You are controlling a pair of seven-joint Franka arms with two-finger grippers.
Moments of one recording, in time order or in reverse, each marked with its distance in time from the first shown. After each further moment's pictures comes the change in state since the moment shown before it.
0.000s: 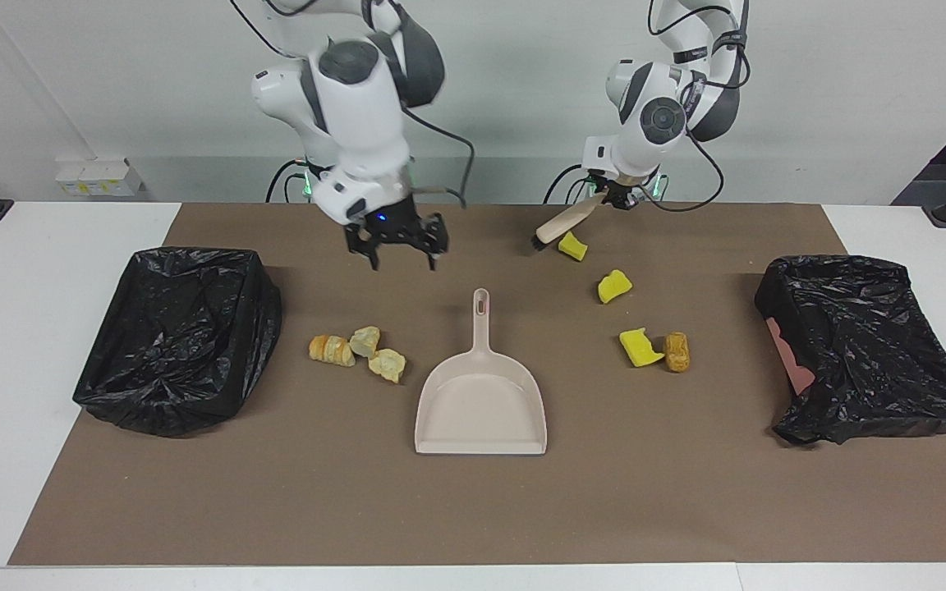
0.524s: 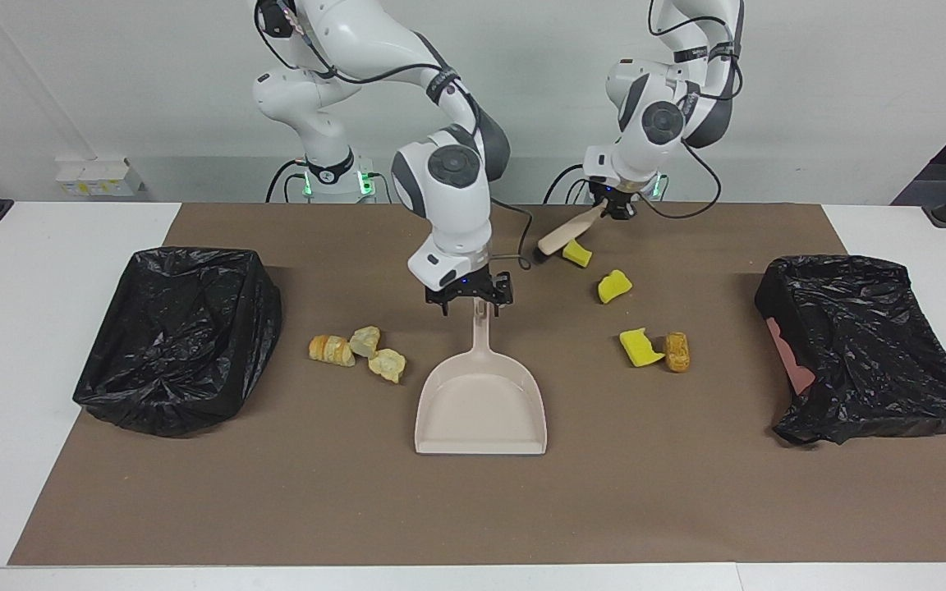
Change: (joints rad) left arm 0.066 0.043 0.014 -0.074 -0.001 0.258 0.001; right arm 0.116 0.204 0.000 -0.002 0.006 0.151 0.060
